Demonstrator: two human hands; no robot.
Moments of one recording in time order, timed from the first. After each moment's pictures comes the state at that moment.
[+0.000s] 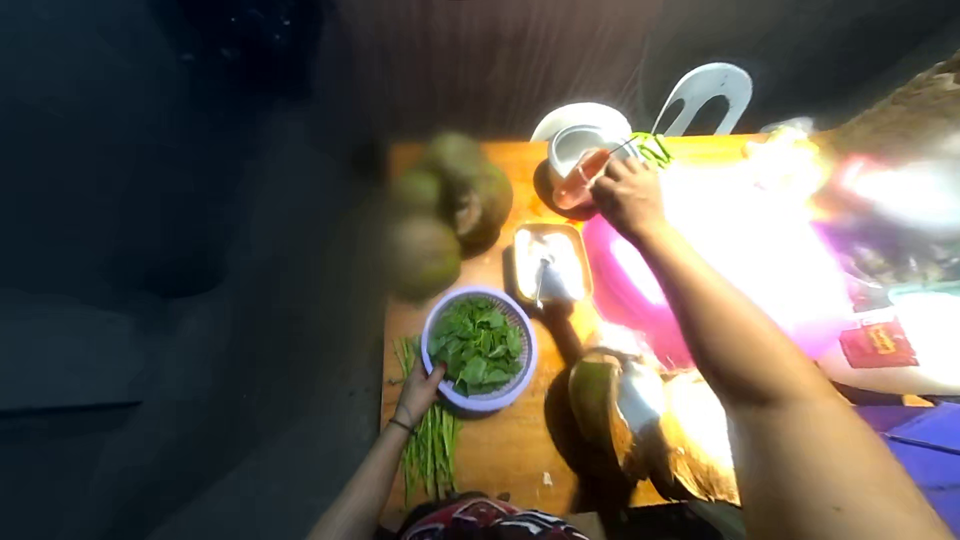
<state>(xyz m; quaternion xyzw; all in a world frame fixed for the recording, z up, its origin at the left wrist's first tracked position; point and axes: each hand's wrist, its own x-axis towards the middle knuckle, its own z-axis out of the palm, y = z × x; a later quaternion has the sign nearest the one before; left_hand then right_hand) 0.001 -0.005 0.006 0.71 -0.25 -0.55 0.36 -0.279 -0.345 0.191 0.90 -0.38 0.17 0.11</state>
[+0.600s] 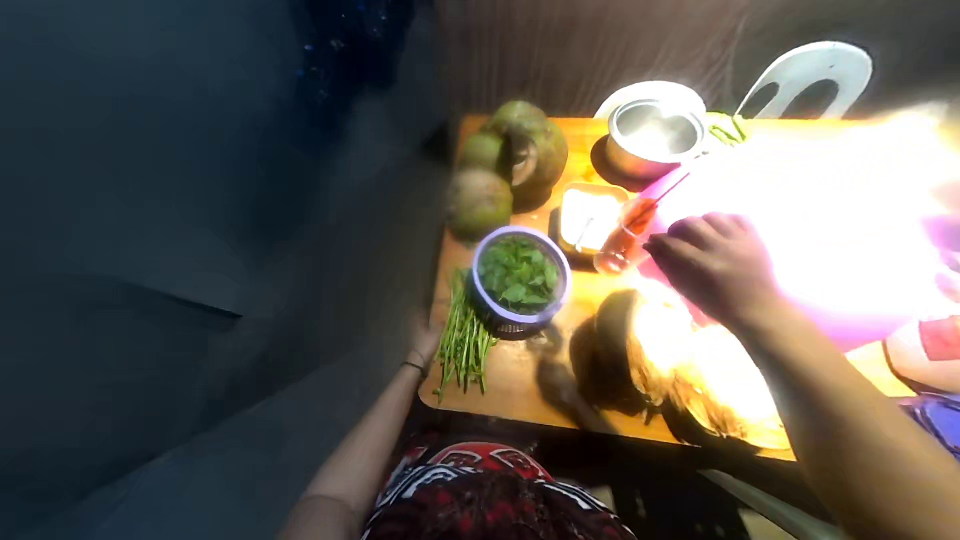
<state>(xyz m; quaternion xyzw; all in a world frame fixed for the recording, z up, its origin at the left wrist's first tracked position) 0.021 0.104 0.026 0.83 -0.22 -0.39 0.32 -0.324 -0.094 0.244 0.94 -0.20 0.26 0.12</state>
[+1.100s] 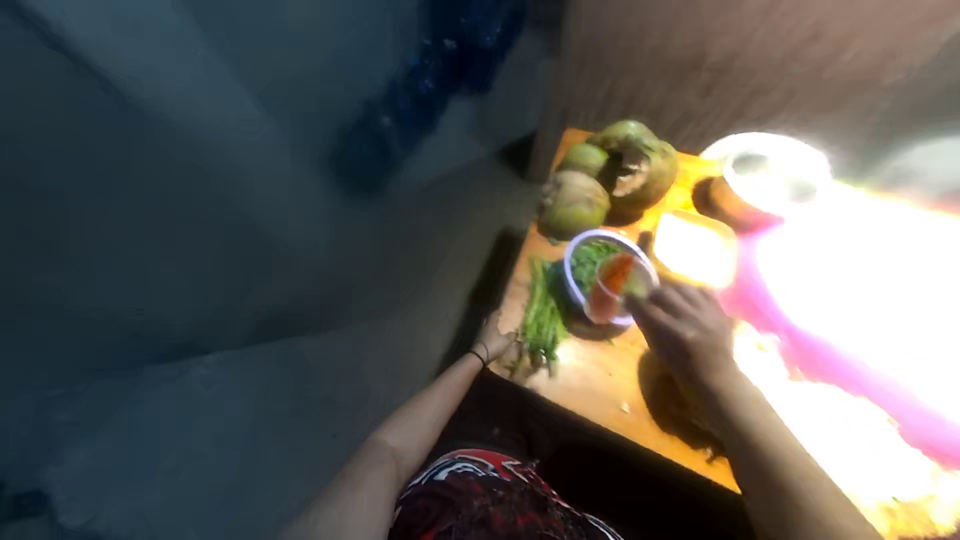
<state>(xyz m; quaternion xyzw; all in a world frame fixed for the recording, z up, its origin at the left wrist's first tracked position) 0.018 0.181 0.003 0.76 -0.28 -0.46 0.36 -0.214 0.039 0.203 0.95 -0.10 0.31 0.05</state>
